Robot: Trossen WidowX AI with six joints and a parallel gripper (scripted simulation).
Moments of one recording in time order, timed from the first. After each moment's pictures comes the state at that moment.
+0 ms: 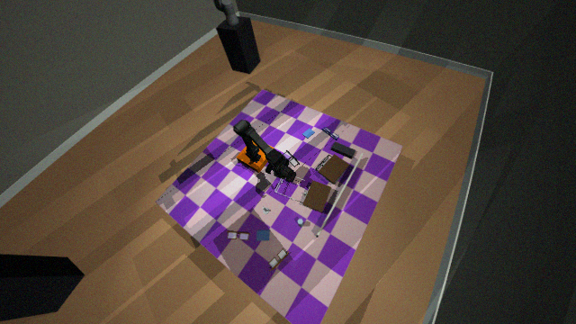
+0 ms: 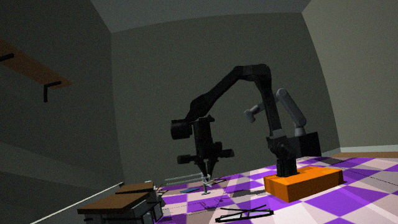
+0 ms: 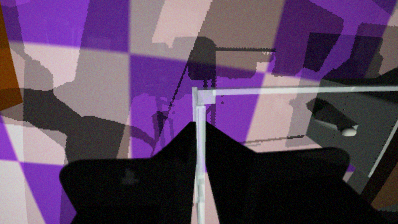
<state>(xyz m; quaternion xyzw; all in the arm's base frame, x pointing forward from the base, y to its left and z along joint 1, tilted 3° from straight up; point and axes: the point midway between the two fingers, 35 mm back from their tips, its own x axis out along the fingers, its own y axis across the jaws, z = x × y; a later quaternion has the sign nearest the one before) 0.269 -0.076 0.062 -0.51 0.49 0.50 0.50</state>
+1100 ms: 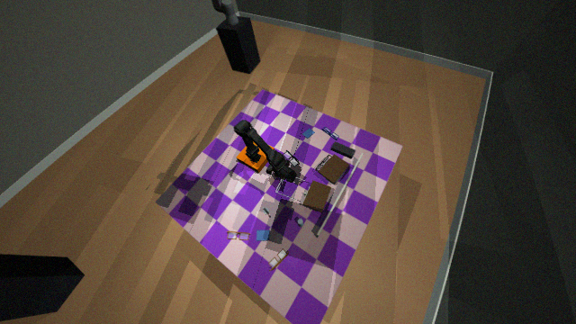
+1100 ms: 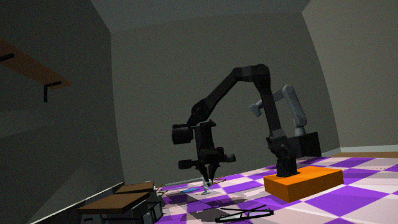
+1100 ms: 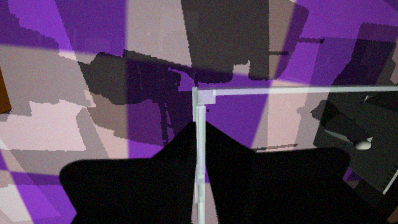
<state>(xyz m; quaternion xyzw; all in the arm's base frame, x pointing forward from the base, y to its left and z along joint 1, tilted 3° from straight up) 0.267 -0.071 0.044 -0.51 0.48 0.50 0.50</state>
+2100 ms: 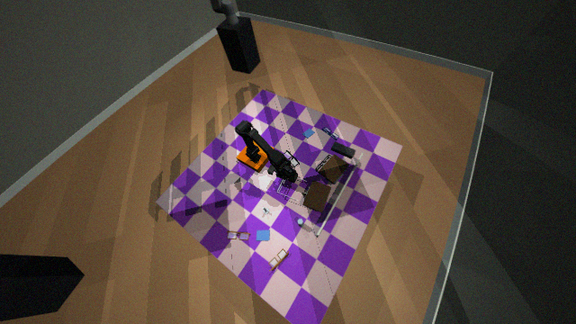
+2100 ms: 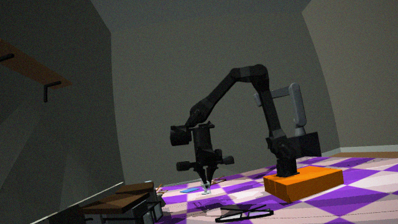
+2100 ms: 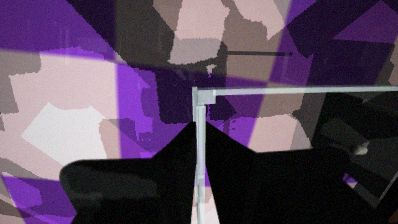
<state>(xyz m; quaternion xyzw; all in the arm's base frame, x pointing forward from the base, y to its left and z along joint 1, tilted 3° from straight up) 0.275 -0.068 0.040 -0.51 0.49 0.50 0.50</state>
